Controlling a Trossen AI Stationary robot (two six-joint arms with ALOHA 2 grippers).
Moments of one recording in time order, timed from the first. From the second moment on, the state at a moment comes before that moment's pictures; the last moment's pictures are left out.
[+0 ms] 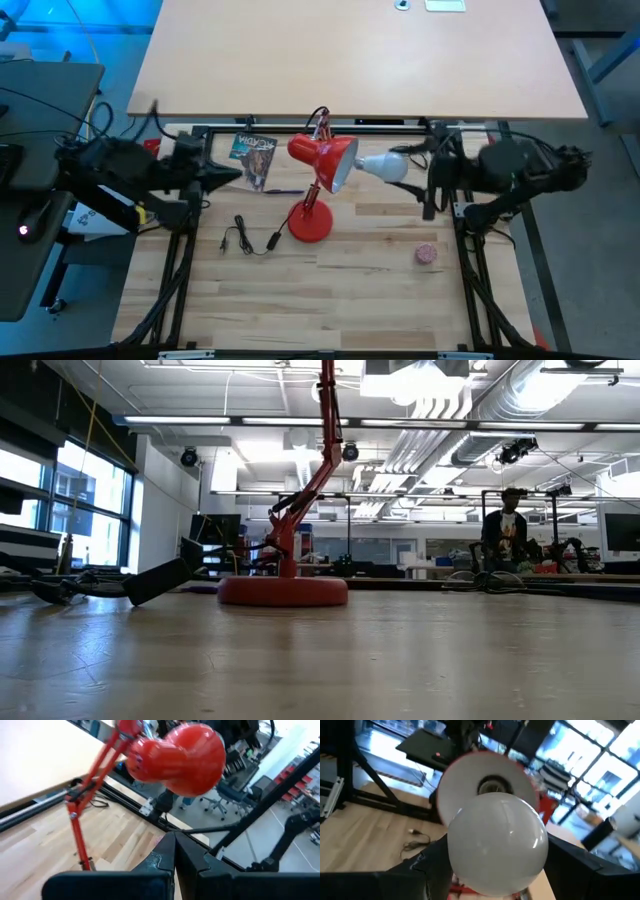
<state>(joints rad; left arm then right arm) -0.38 0.92 1.42 -0.74 -0.57 -0.62 0.36 1.18 1.64 -0.71 0.58 -0.30</state>
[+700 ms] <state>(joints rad) -0.30 1.04 1.42 -0.53 -0.70 -0.67 0.47 1.09 1.27 -0.19 0.75 -0.85</state>
